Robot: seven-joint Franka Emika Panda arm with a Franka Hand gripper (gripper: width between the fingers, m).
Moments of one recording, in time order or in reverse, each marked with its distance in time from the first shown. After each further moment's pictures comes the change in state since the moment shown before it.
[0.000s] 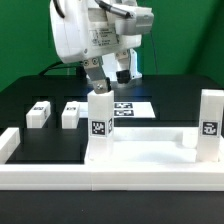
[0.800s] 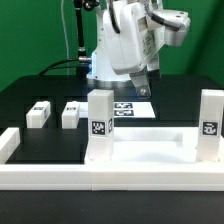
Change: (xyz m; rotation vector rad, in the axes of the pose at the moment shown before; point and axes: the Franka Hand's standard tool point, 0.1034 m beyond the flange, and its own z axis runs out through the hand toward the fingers) arm -0.039 0.039 0.014 -0.115 -0.002 -0.084
